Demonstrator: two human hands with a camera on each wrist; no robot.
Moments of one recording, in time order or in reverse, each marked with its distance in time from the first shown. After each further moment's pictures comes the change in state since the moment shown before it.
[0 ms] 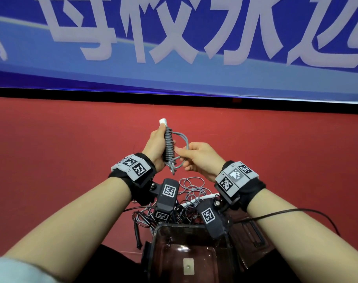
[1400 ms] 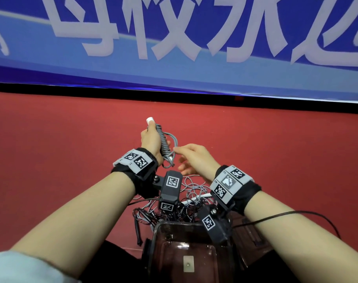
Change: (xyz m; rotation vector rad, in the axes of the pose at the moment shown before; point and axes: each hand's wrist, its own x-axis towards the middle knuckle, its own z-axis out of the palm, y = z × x) left_hand 0.024 -0.003 -0.012 -0.125 0.226 -0.011; right_hand 0.001 0.007 0.013 -0.133 0.058 0.070
